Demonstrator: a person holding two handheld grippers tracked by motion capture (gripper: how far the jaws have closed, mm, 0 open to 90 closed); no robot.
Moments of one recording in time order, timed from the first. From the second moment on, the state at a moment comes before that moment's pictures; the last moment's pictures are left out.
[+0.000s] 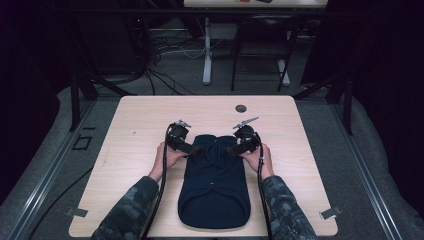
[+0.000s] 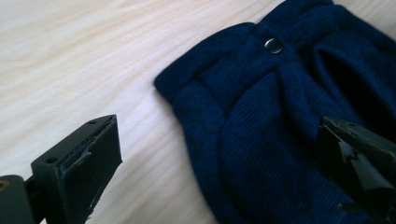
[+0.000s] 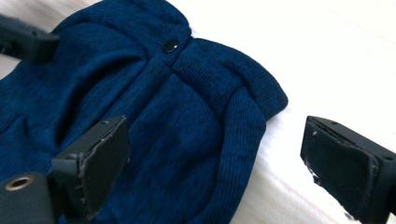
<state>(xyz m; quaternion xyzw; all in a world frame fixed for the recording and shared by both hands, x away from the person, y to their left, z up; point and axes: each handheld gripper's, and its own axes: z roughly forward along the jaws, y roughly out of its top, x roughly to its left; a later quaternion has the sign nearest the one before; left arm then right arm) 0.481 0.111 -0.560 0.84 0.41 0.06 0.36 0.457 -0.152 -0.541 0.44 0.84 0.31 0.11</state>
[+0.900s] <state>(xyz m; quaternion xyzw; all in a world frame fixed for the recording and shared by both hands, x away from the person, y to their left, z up) 0.476 0.089 -0.571 0.87 0.37 0.12 0.31 0.464 -0.145 -0.564 0.43 0.85 0.28 0.11</state>
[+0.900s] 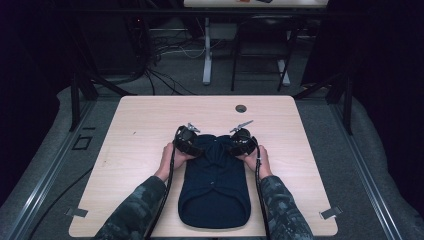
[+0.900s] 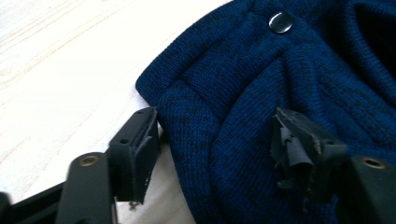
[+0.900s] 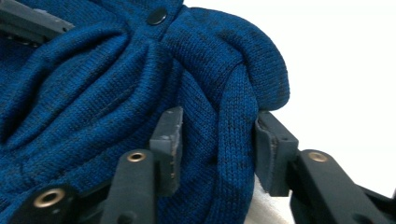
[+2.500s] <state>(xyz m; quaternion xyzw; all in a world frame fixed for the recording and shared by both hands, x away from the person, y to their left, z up) 0.452 0.091 -0.541 0.87 0.30 0.12 0.37 0.417 -0.147 -0.530 0.36 0.85 0.31 0.23</state>
